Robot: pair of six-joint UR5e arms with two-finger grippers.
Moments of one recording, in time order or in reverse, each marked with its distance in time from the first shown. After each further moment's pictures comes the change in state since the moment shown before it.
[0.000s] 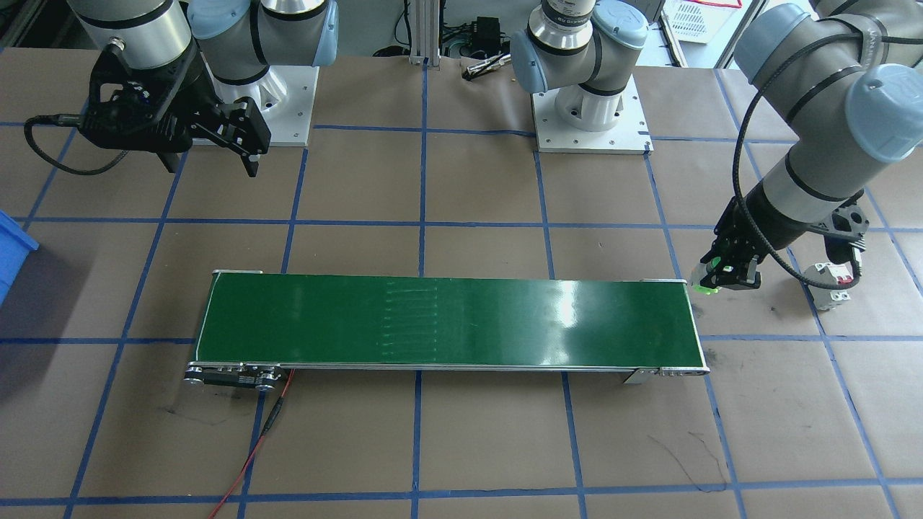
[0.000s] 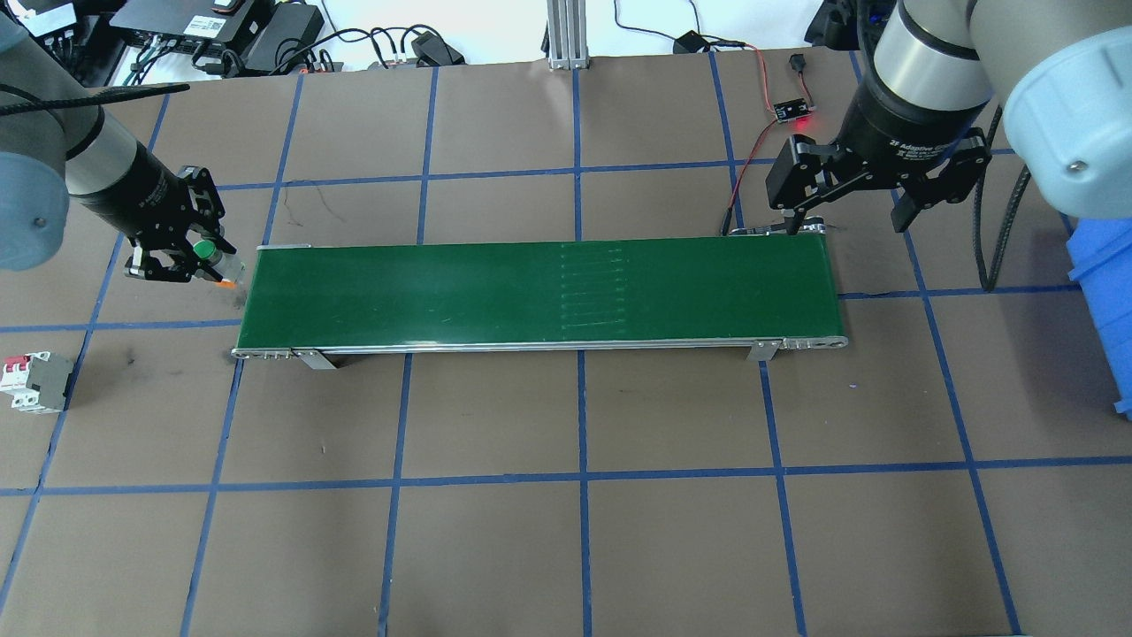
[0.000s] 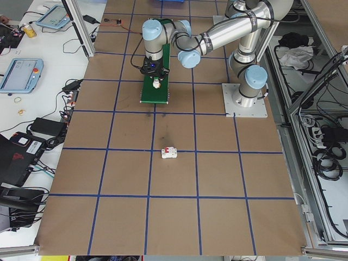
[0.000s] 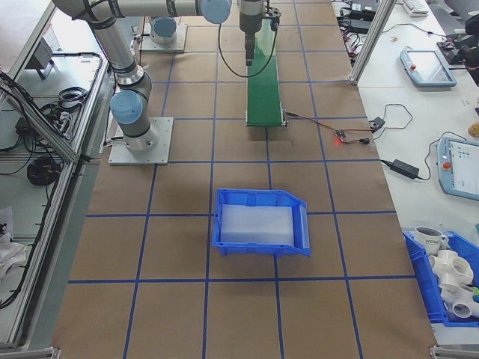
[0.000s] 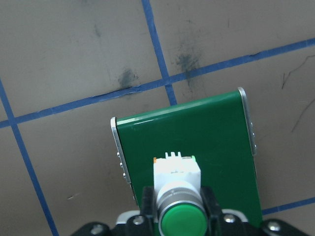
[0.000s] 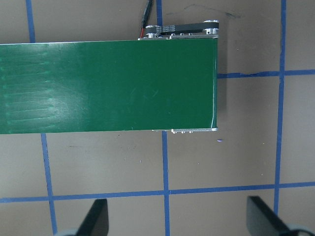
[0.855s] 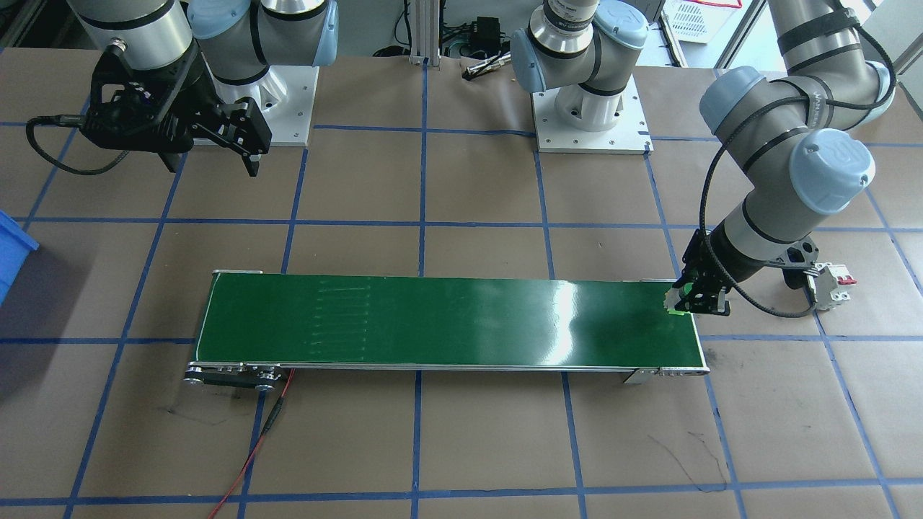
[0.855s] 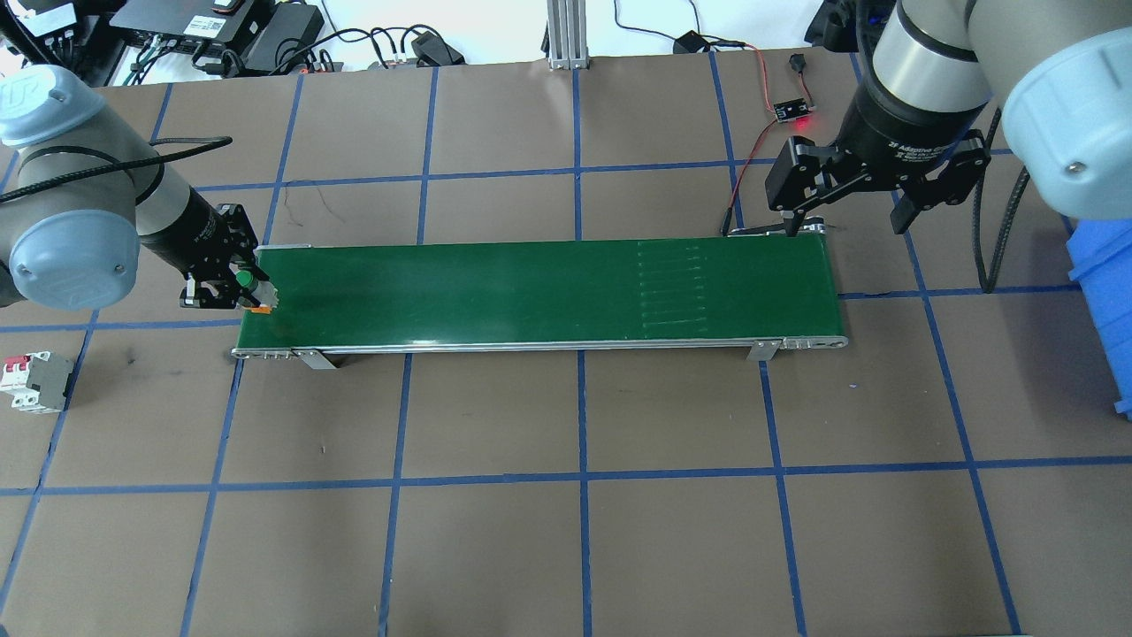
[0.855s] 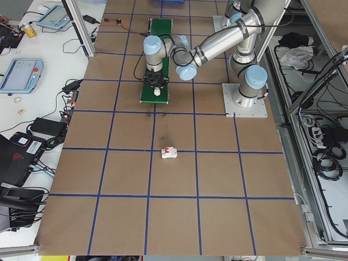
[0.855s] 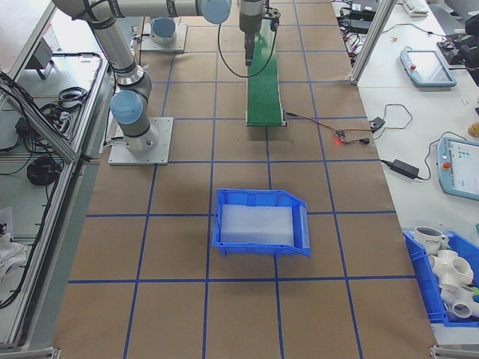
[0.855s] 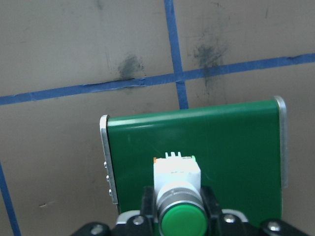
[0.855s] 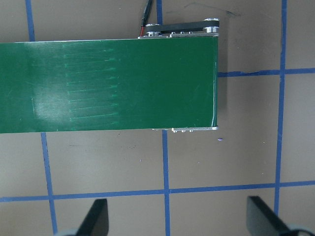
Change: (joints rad) left arm -0.009 -0.079 -0.107 0.173 -0.005 -0.131; right arm 0.001 0.000 0.001 0.002 0.000 0.002
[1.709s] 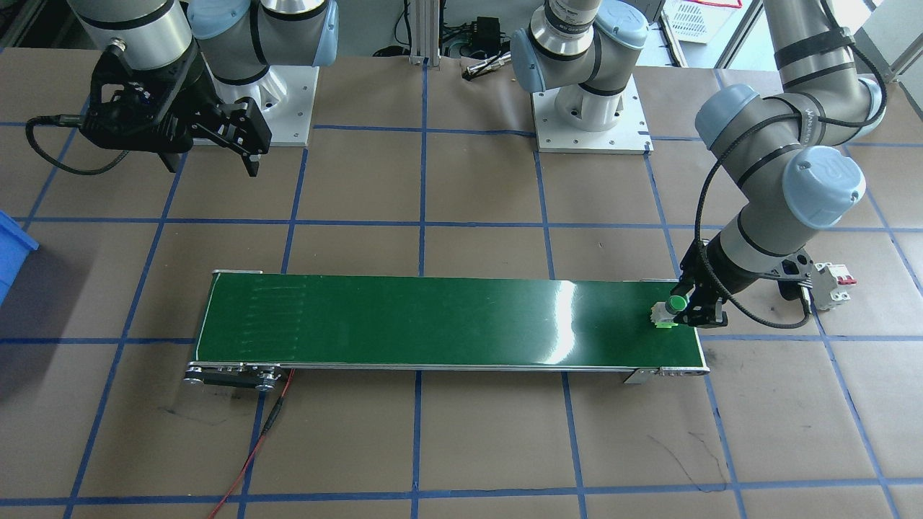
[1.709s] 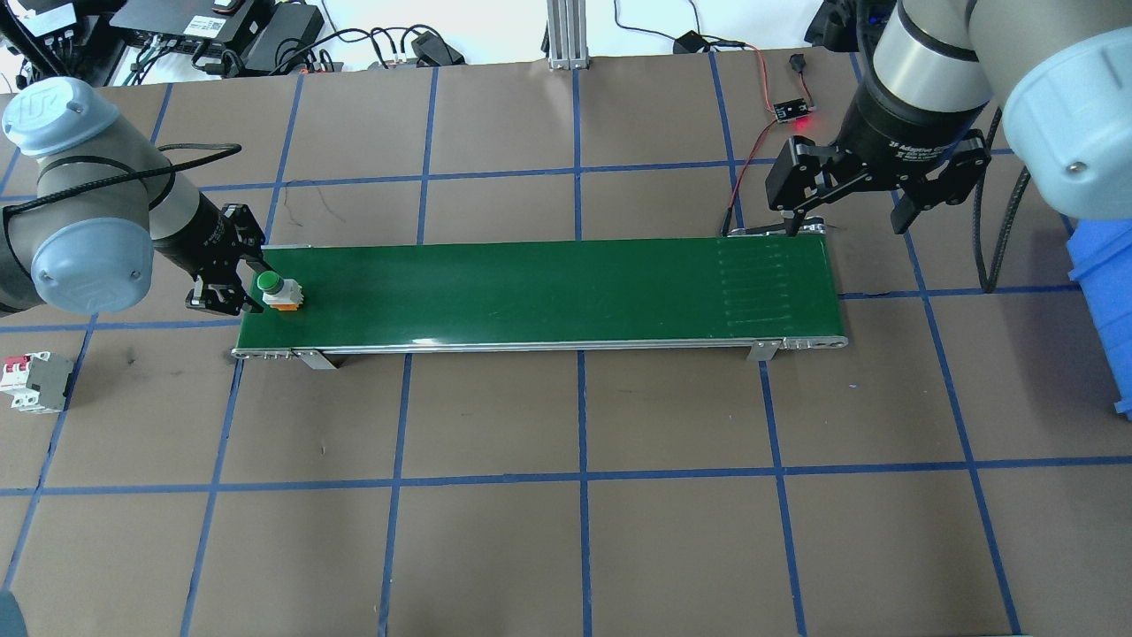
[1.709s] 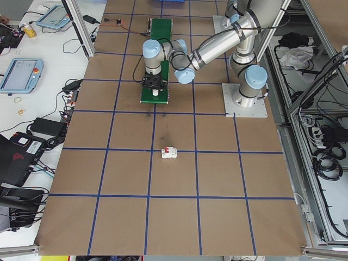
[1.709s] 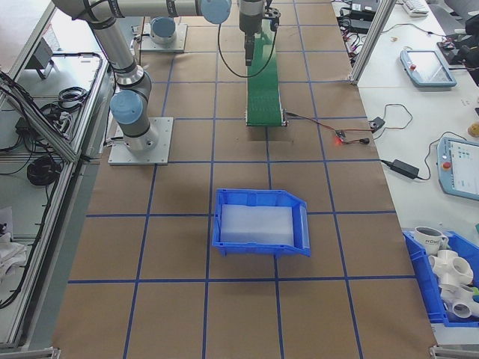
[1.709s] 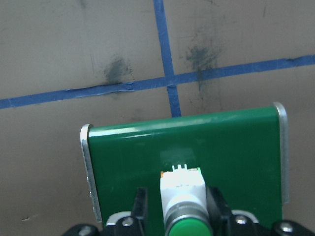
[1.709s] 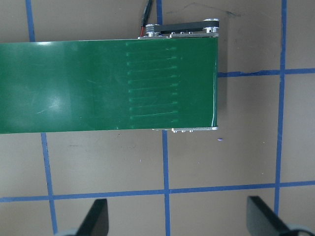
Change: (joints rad) left arm 0.000 -0.034 -0.009 0.051 -0.001 0.004; right arm -0.001 0.000 0.000 0.000 0.000 0.000
